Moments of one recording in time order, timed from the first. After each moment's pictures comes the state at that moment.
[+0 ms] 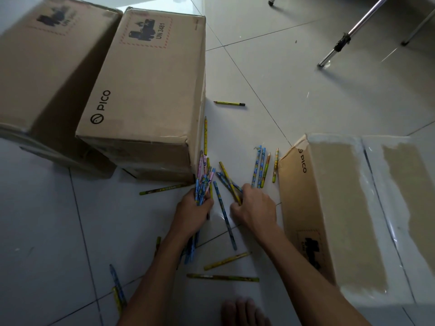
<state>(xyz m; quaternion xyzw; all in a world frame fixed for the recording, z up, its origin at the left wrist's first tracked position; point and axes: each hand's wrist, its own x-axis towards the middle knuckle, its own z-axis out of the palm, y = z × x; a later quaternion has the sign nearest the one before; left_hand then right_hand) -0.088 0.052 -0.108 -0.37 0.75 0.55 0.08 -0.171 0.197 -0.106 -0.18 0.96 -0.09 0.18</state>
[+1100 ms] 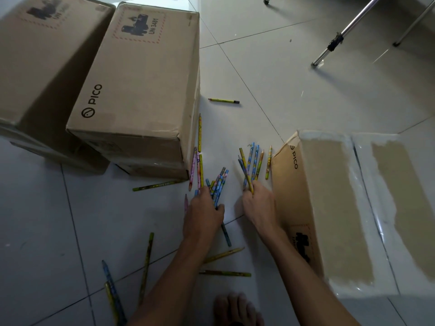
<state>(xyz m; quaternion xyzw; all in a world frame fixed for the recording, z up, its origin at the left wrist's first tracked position) -0.098 0.105 -0.091 -0.35 0.86 0.35 0.09 -0.171 0.220 -0.101 -0.02 0.94 -0.31 0.17</state>
